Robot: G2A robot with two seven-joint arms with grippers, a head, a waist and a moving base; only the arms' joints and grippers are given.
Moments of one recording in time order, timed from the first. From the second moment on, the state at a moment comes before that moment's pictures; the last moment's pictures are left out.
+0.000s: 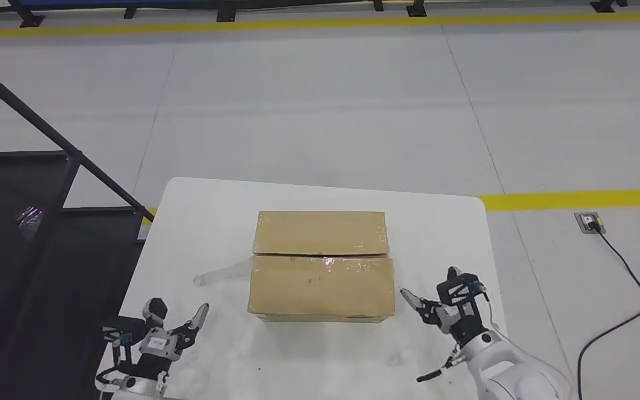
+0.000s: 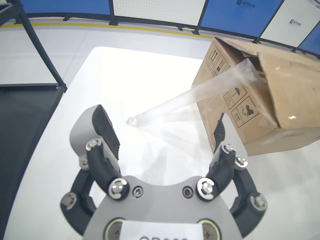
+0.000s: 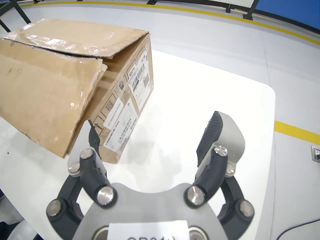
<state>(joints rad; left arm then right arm) 1.70 -1.16 -1.66 -1.73 1.05 -0.21 0.25 -1.45 -1.17 1.42 -1.89 -1.22 -0.12 0.27</state>
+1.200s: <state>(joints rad) 1.65 -1.17 -1.64 -1.71 1.00 -0.23 0.23 -1.39 -1.18 1.44 -1.93 -0.86 -0.26 0.37</state>
